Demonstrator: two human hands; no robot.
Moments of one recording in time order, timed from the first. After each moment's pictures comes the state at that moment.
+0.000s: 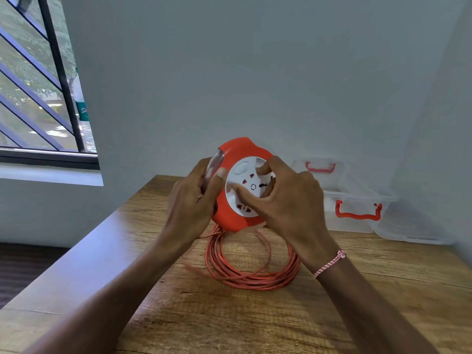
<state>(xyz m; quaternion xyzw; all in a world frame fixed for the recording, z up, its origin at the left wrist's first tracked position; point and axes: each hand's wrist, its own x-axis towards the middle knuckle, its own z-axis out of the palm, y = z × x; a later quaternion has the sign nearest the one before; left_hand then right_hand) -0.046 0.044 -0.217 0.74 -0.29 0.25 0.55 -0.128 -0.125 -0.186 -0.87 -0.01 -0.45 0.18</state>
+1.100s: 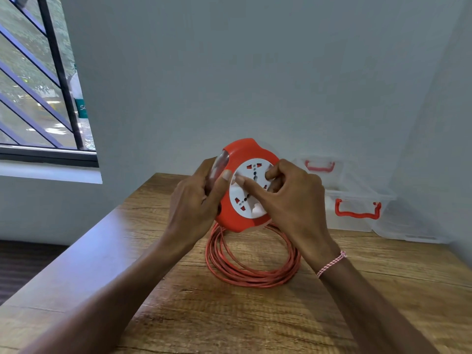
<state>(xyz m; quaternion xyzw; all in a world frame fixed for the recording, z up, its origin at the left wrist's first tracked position) -0.050 0.039 -0.223 0.75 -0.29 0.26 0.53 -0.128 -0.127 -0.186 -0.85 0.02 -0.45 0.27</state>
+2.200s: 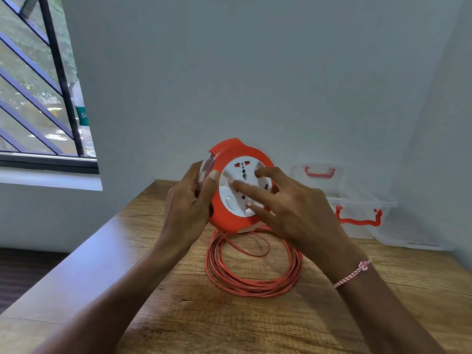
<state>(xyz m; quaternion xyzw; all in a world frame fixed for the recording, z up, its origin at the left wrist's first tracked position) -0.045 0.044 -0.218 0.72 -0.27 0.26 0.58 -0.129 -0.158 -0.191 -0.87 -0.17 -0.44 -0.11</state>
